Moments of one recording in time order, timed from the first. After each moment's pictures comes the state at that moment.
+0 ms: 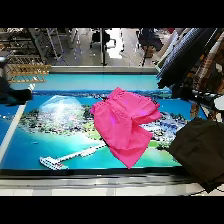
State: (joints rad) left arm 0.05 -1.39 1.73 -1.56 1.41 1.48; right arm -0.23 -1.17 1.29 -1.15 0.85 1.44
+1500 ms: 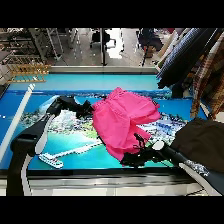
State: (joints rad) left arm -0.13 -2.22 1.96 -2.38 1.04 1.34; right arm 0.29 -1.30 0.55 -0.59 0.94 1.26
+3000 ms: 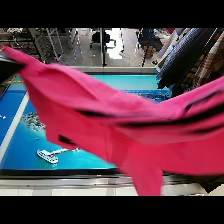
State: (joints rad) left arm 0.03 -0.95 1.98 -2.35 1.40 1.95; right arm 0.13 -0.60 1.77 -1.22 1.03 1.40
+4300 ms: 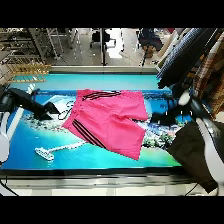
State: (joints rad) left arm 0.23 -1.90 1.79 -2.14 1.49 1.67; right arm -0.13 -1.56 1.35 -1.17 1.37 1.45
